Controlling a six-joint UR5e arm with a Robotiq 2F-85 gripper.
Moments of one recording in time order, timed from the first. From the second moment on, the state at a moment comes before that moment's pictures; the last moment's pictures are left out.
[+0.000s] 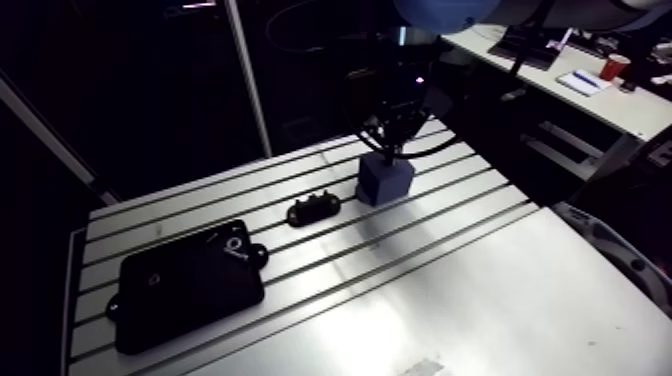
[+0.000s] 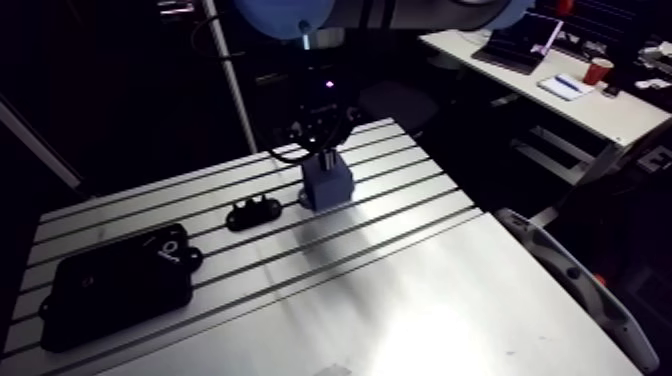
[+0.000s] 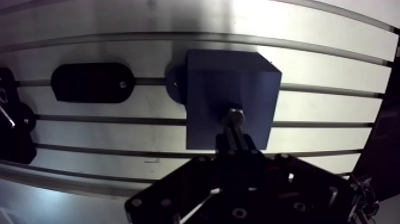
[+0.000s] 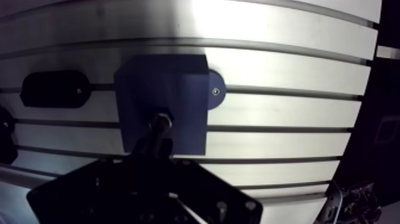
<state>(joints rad) -0.45 -1.18 1.74 -2.03 -1.63 -2.06</state>
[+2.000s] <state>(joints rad) -0.44 -1.15 1.73 -2.03 -1.63 -2.07</state>
